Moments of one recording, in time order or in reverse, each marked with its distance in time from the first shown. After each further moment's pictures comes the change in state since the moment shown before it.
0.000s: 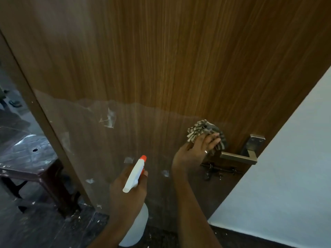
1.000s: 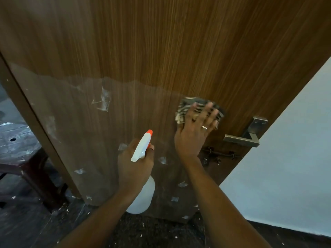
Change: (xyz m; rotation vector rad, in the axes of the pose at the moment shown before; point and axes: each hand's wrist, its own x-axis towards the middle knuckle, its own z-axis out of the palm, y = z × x) left_hand 0.038 -0.029 0.029 -0.116 -0.015 0.225; right_hand 0.012 0.014 0.009 -0.432 -0.074 -0.454
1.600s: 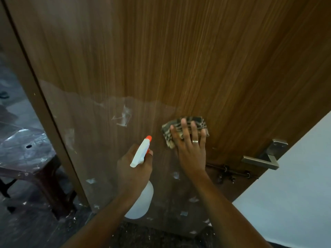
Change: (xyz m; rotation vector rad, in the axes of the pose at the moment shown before) left_hand 0.051 0.008 -0.038 -0.025 0.029 -0.062; right_hand -0.002 -0.022 0.017 -0.185 -0.010 -0.611
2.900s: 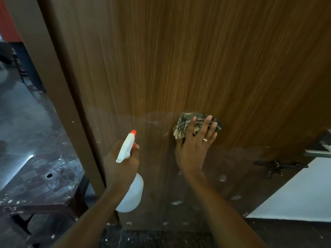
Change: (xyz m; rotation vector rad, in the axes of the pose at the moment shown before) left_hand 0.191 -0.049 -0.150 0.015 -0.141 -0.007; right_hand 0.109 -0.199 -0.009 0.123 -0.012 0.665
